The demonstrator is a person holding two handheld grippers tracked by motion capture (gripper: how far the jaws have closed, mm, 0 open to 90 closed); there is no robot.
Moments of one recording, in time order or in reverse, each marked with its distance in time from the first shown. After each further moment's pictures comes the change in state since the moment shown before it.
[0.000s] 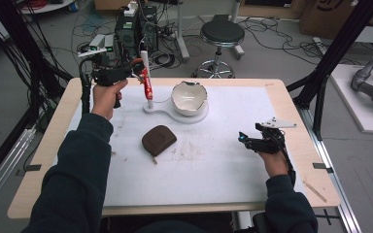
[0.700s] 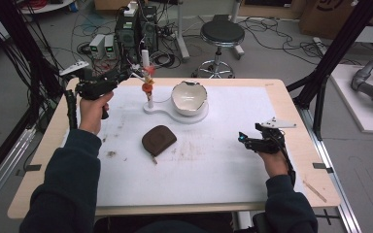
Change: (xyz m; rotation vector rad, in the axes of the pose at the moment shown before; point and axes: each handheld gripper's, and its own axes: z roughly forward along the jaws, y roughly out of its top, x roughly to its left) left arm 0.010 -0.027 -0.054 -0.094 0.075 0.054; right arm 0.001 0.000 0.000 0.000 0.002 -0.003
